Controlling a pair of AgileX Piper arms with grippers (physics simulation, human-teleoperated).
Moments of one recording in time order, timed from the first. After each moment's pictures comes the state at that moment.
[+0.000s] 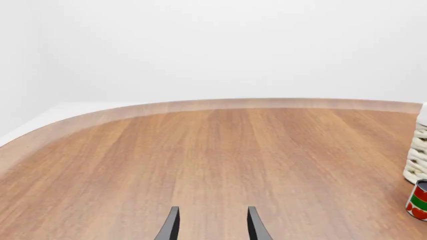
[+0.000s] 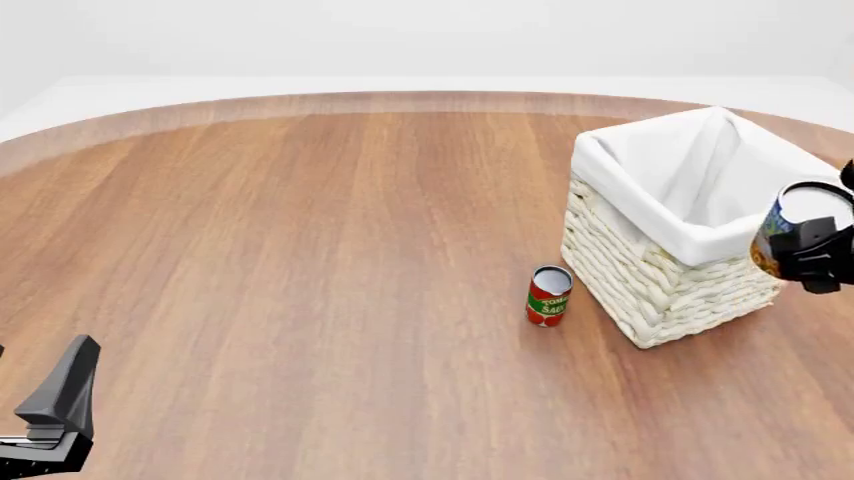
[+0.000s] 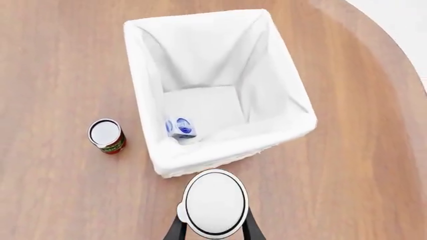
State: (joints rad) left arm 0.00 0.01 0.00 0.00 0.00; right arm -0.13 0.89 -0.83 0.70 -0.28
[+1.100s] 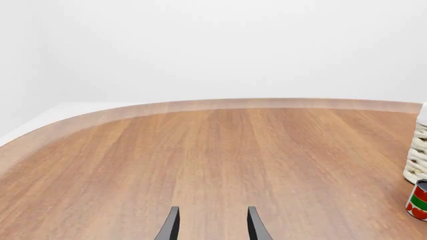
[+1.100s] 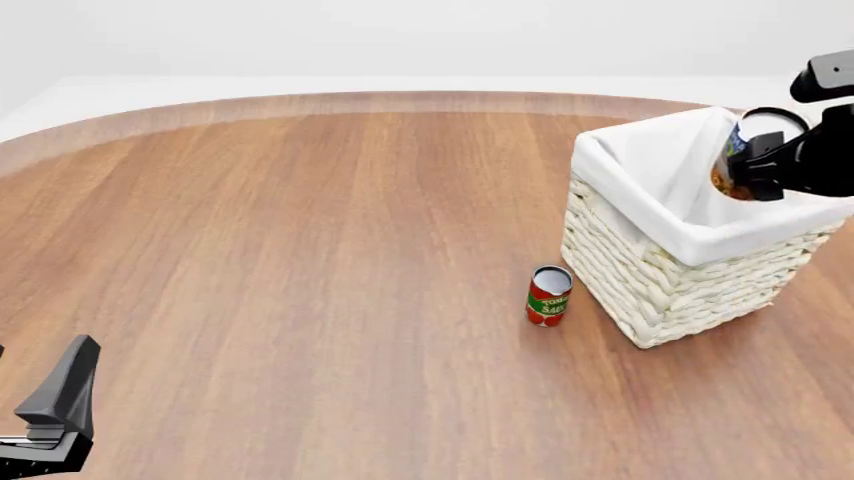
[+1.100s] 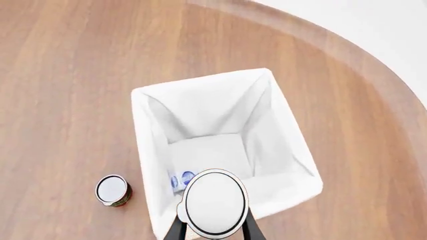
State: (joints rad) left arm 0.00 0.01 0.00 0.00 0.00; right arm -0.07 1.15 -1.03 0.57 -0.21
